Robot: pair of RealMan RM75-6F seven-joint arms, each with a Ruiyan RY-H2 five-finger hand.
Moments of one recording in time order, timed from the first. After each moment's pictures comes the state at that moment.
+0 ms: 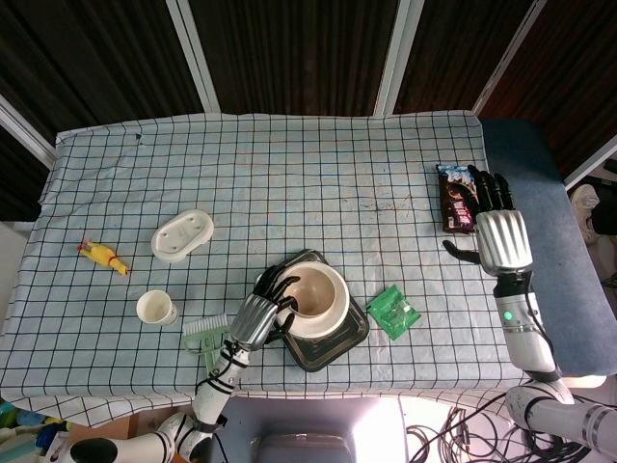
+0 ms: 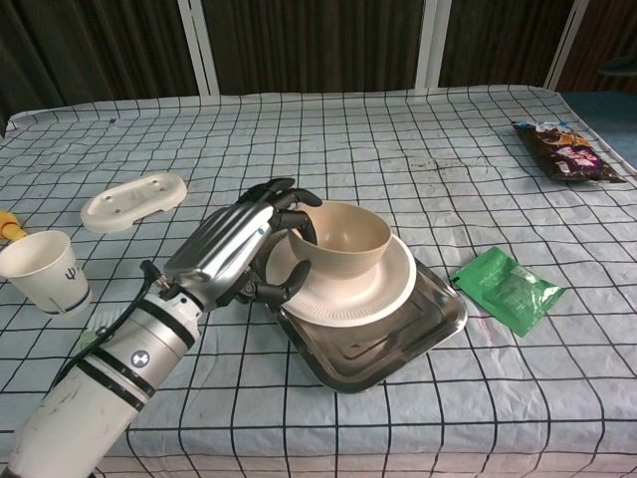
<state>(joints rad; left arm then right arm) -0.65 -2.19 -0.09 -0.76 1.55 1.35 -0.15 0.51 -1.28 0.29 -1.54 -1.26 1.29 -0.19</state>
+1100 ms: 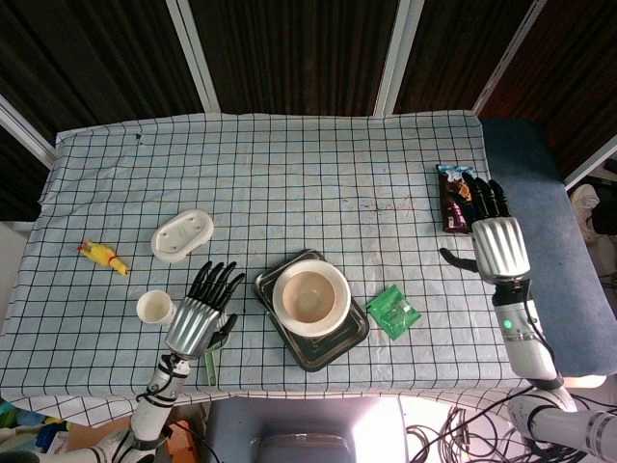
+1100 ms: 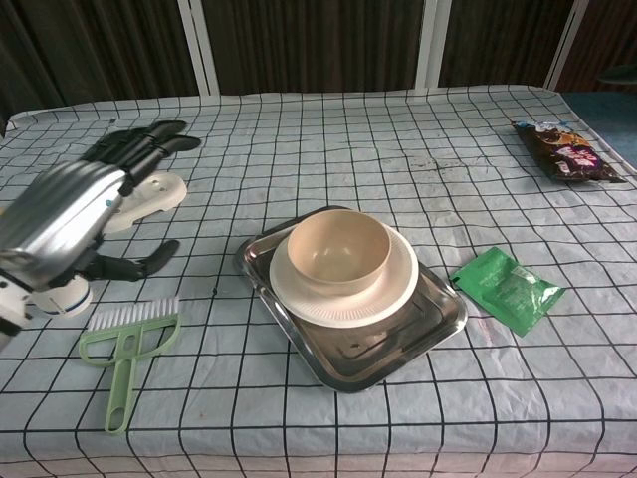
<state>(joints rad) -0.46 -1.81 -0.01 -1.13 1.62 1.58 0.19 0.49 -1.27 0.26 -1.57 -1.31 1.31 -0.19</state>
